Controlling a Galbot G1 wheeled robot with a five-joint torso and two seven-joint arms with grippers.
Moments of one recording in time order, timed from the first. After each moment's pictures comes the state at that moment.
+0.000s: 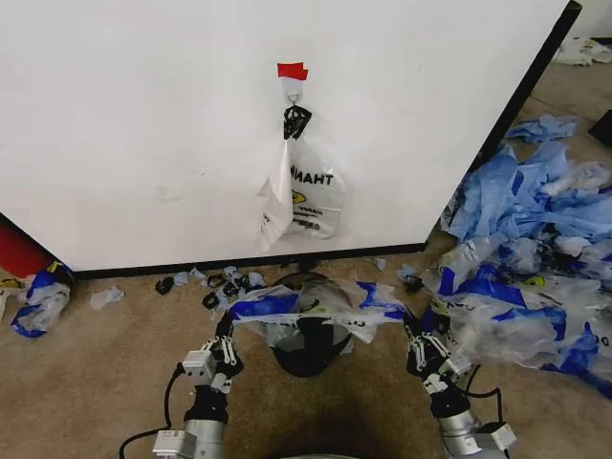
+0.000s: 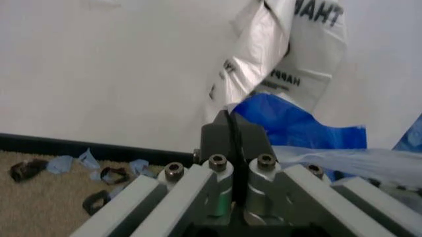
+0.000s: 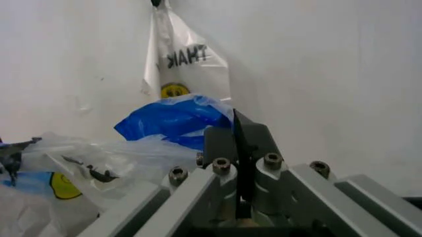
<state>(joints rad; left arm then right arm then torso) 1.72 -1.30 -0.29 -2.10 -0.23 -0.37 -0.24 -1.53 0.98 0.23 1.77 0.60 0.82 -0.13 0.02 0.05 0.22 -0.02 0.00</state>
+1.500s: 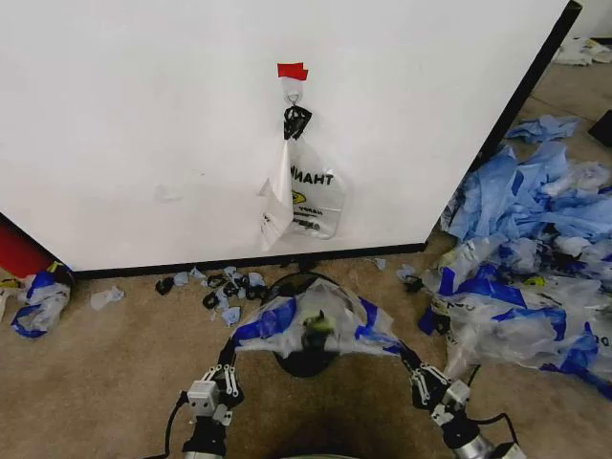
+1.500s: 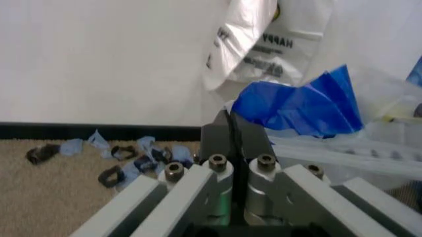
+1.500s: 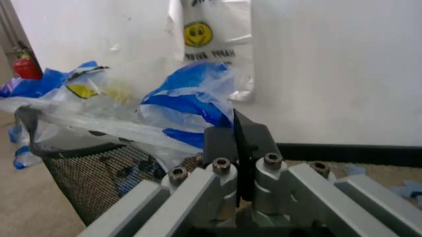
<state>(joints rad) 1.82 -1.25 -0.29 -2.05 -0.16 -0.45 -0.23 -1.59 0.94 0.29 1.63 0.70 0.82 -0.40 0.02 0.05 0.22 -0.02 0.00</state>
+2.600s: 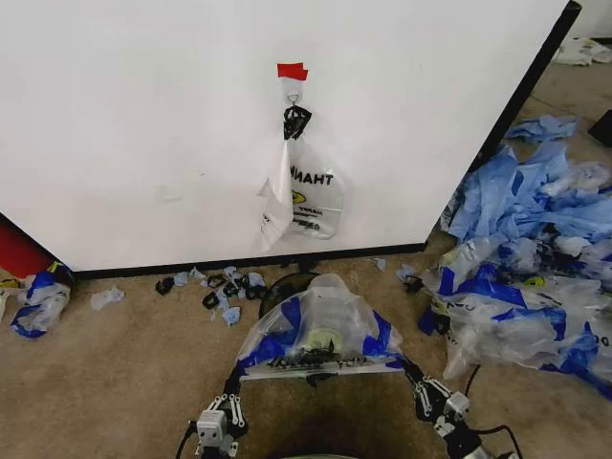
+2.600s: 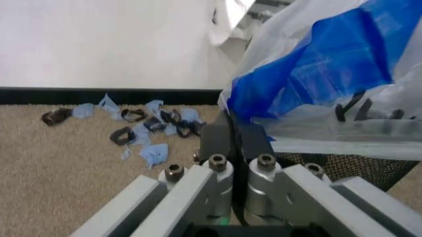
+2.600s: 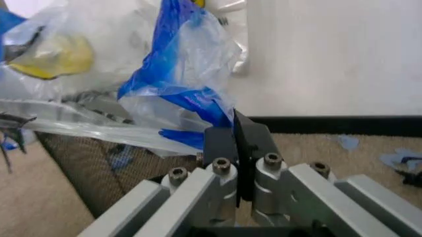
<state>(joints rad) 1.84 -1.29 -0.26 -1.94 -0.08 -0.50 -0.28 -1.54 0.98 0.26 1.52 0.67 0.82 -0.41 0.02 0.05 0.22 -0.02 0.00</state>
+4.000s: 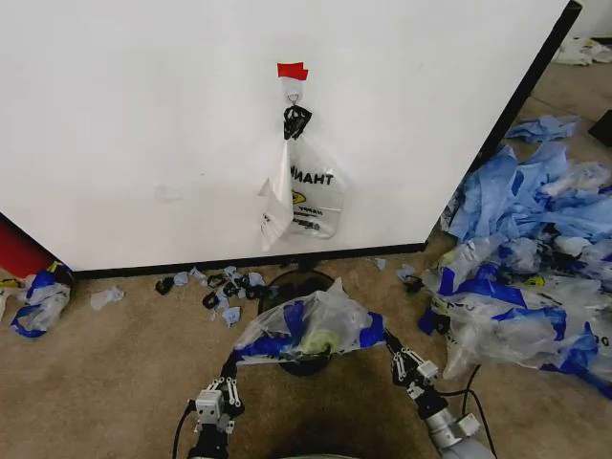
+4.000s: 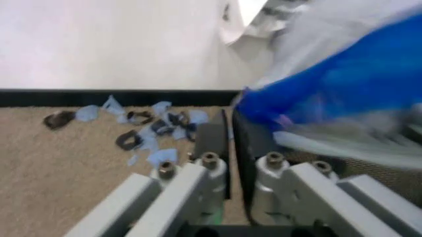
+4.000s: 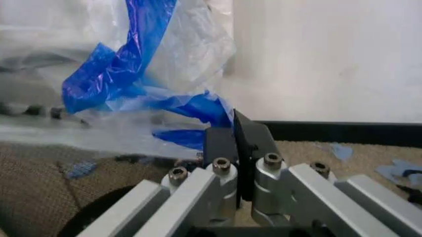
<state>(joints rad) 1.76 -1.24 -0.27 -1.91 -0.16 -0.44 -0.28 -1.33 1.05 0.15 1.37 0.57 0.82 -0.27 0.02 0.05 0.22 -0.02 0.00</state>
